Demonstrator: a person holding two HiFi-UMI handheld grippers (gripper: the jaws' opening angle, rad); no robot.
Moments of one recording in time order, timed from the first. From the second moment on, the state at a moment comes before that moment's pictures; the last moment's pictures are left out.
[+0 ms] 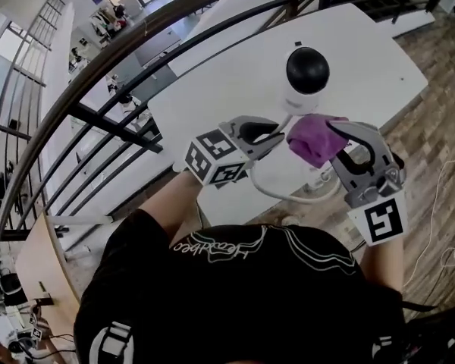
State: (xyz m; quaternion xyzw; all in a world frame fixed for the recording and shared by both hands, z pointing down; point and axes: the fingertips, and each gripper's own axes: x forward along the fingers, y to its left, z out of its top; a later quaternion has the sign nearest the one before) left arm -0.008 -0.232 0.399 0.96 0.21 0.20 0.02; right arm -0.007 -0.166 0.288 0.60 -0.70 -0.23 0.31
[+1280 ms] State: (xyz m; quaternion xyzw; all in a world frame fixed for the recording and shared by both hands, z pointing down) left arm -0.022 -0.244 0.384 0.92 0.35 0.12 0.13; right arm -0.054 -0.243 0.154 0.85 -0.41 -0.20 0.26
